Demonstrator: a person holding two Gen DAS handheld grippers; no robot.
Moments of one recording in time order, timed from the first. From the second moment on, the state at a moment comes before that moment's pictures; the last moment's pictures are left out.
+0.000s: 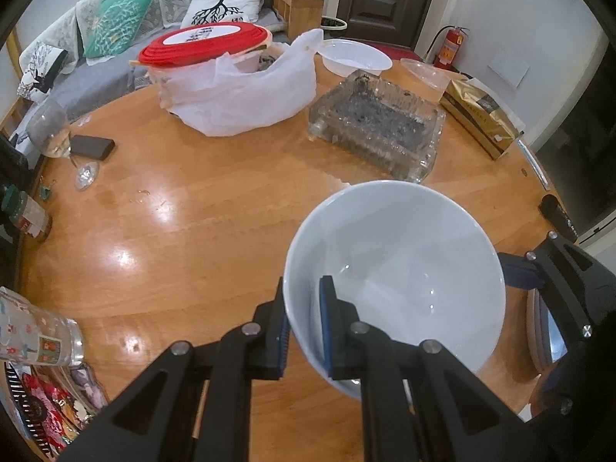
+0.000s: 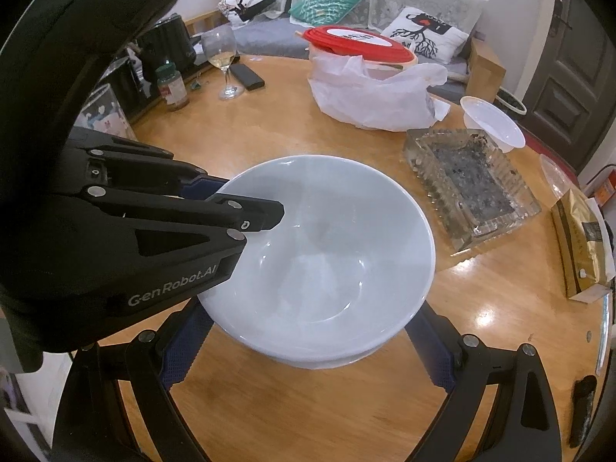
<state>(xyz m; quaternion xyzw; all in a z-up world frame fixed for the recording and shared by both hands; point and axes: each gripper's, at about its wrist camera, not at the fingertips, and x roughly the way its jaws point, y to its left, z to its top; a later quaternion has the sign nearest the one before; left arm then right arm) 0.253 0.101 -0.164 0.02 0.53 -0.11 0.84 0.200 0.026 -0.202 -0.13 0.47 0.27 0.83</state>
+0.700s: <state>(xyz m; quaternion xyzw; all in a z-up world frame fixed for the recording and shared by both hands) 0.250 0.097 -0.158 0.02 0.52 -0.09 0.85 0.189 0.013 -0.201 -0.13 0.46 0.28 0.83</state>
